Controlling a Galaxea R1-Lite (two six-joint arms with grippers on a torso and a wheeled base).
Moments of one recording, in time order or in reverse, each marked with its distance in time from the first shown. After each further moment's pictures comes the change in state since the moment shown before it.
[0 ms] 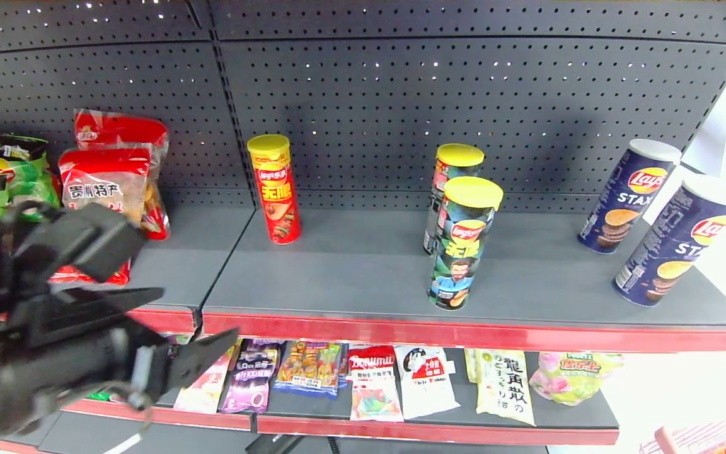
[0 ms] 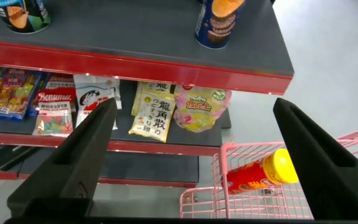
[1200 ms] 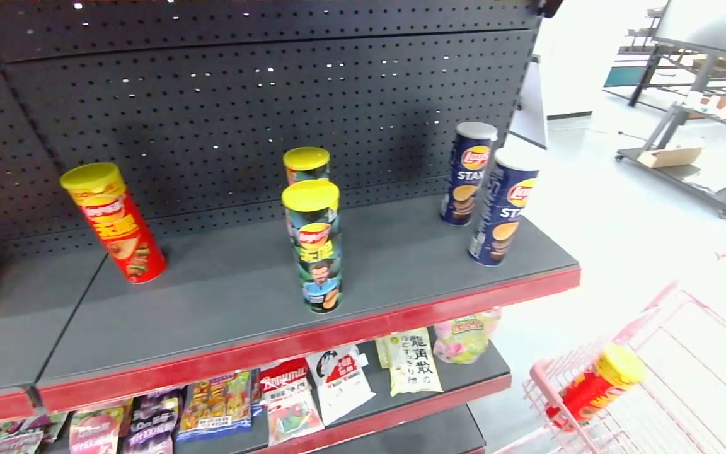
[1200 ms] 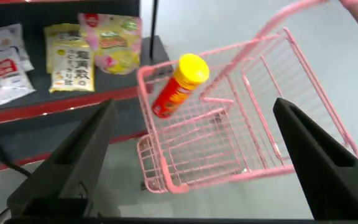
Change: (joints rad) left arm 0.133 -0.608 0.112 0.349 -0.009 -0.001; right arm -0.019 0.070 0.048 0.007 -0.026 -0.037
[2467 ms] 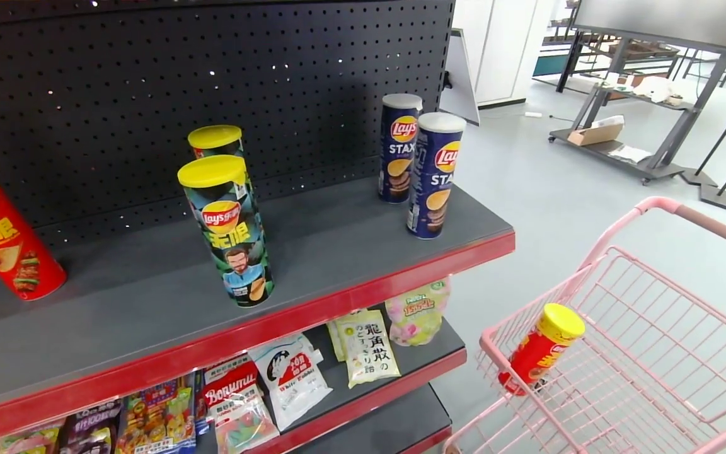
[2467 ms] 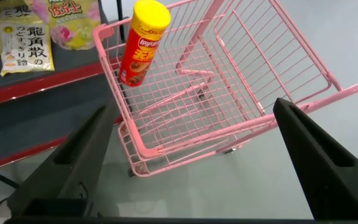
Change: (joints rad) left arm 0.000 -0.057 0.043 0.004 0.002 0.000; right arm -0.001 -0.054 0.064 -0.001 -0.004 0.001
